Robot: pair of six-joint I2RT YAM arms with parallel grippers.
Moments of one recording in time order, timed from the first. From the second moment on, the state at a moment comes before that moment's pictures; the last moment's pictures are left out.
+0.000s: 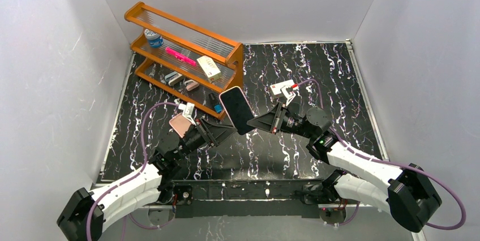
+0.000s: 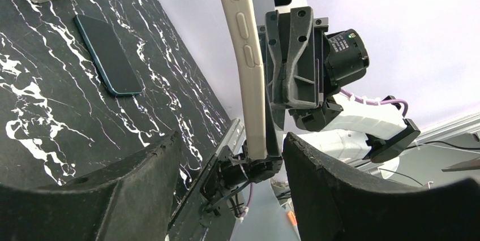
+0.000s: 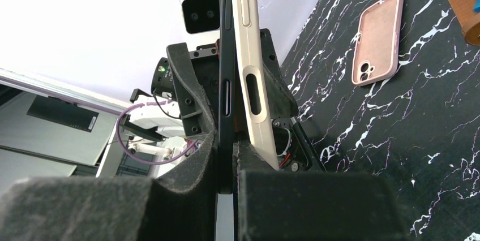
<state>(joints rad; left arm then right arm) -0.75 0.73 0.17 0.72 0.23 -1.04 0.73 1.00 0.43 0.67 -0.52 1.18</state>
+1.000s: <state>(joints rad) -0.75 0.80 0.19 0.71 0.25 -1.05 0.73 0.99 0.43 0.67 -0.53 1.17</state>
